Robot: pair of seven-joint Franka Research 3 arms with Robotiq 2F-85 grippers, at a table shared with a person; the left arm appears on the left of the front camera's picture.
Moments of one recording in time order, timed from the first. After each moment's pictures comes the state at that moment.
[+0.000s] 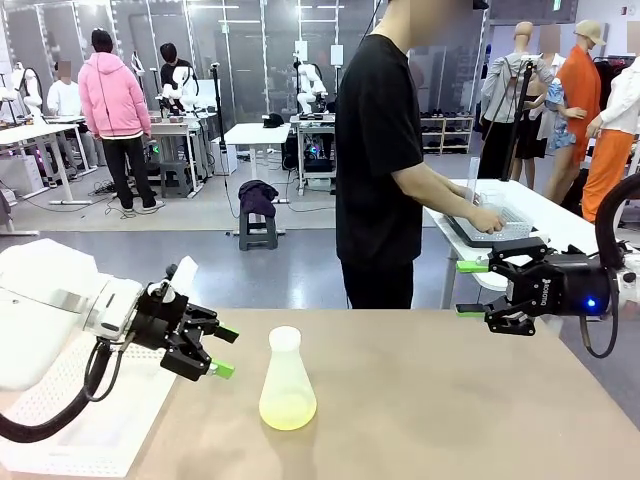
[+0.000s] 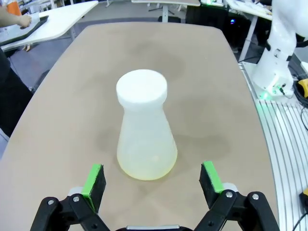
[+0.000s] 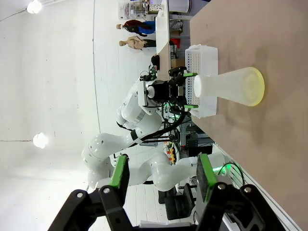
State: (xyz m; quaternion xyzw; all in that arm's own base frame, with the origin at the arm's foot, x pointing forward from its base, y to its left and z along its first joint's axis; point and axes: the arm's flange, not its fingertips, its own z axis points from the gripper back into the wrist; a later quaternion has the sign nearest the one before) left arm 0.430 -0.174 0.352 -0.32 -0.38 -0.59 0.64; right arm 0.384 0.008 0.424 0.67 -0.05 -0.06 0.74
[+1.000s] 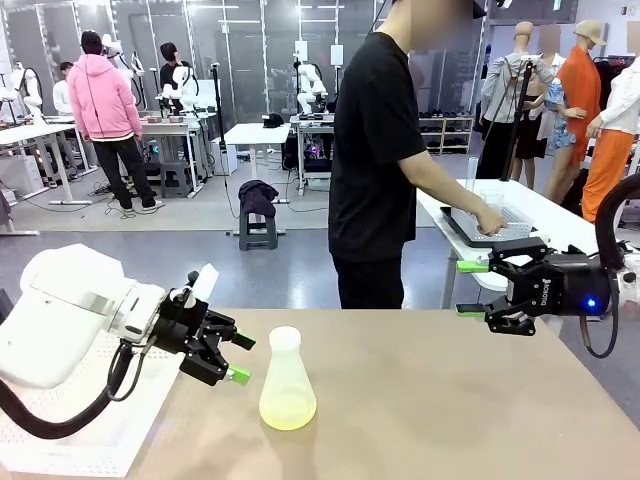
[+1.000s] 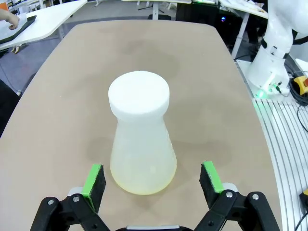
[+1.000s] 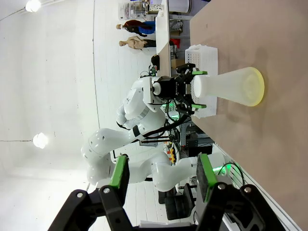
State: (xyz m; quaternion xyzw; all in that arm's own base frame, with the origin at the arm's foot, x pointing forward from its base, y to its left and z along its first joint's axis) left arm 0.445 -0.203 0.335 -0.34 -0.36 -0.60 0.62; right arm 0.384 0.008 0.424 0.67 -0.05 -0.06 0.74
